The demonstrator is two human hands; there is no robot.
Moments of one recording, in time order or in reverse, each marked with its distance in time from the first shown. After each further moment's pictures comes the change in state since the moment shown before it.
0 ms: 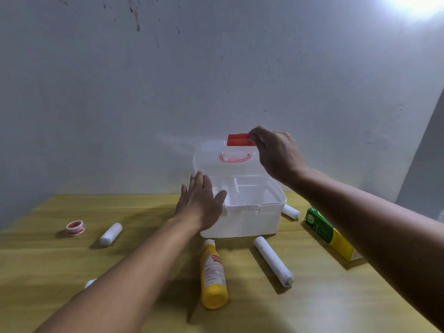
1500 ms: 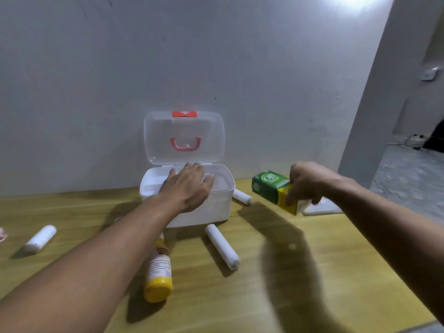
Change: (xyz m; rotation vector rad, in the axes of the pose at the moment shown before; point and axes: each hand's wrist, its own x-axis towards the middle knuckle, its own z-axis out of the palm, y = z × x) left_hand 0.015 0.067 0.010 0.080 -0.109 0.253; right_hand -0.083 0.076 -0.102 -0.330 -0.834 0.792
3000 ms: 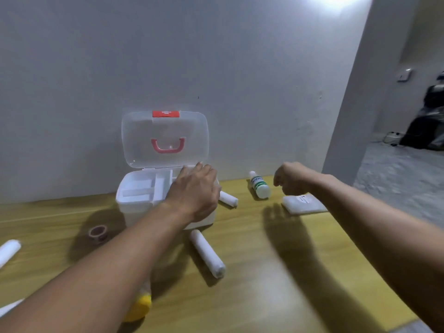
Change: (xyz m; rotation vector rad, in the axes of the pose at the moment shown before) left_hand 0.008 0.046 0.015 0.136 0.143 0.213; right_hand 0.058 0.039 0.019 -0.155 0.075 -0.149
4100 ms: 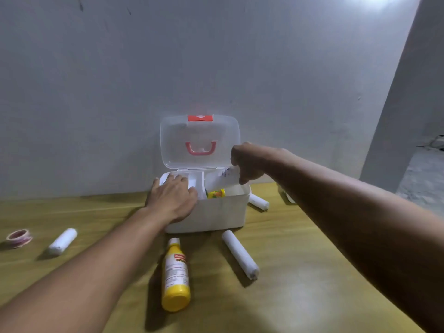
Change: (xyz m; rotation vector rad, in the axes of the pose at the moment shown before) left_hand -0.039 -0.083 -0.016 -0.045 -0.145 -0.464; right_hand 0.010 -0.160 -0.045 -0.116 0.093 -0.382
